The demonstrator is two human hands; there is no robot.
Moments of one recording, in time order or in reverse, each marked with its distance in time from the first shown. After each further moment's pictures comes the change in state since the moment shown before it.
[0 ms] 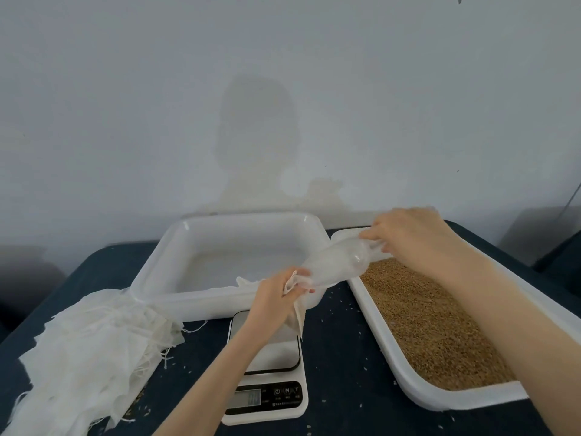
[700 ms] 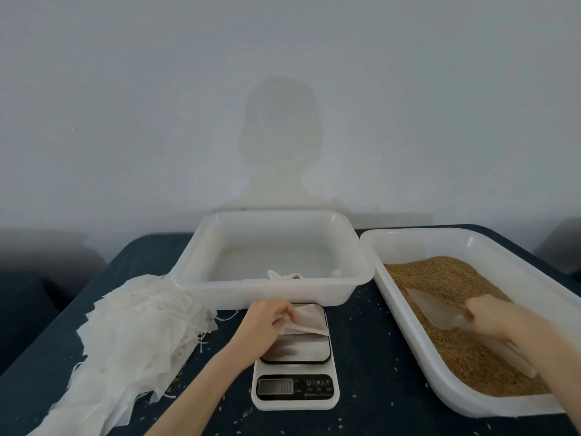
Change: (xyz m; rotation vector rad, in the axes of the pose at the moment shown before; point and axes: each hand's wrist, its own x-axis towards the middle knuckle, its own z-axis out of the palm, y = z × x) left_hand -0.046 -0.060 -0.046 0.361 -0.044 -0.019; right_hand -0.046 0.043 0.148 0.130 -0.661 0.305
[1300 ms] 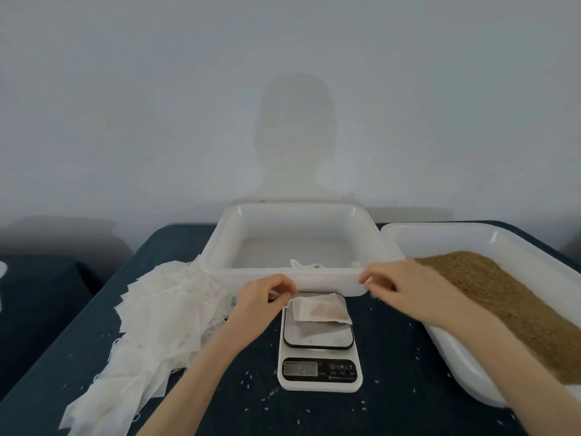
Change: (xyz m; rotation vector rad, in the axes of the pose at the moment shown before) left_hand -0.028 0.004 -0.050 -0.109 0.158 0.016; right_hand -0.085 -0.145 -0.076 0.419 0.452 -0.538
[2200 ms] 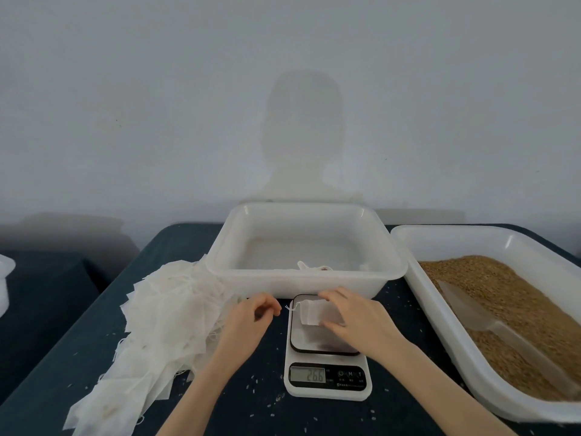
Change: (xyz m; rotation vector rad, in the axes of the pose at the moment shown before) left_hand -0.020 -0.045 0.006 0.030 0.097 -0.181; right_hand 0.039 -0.028 0.111 -0.025 0.065 -0.111
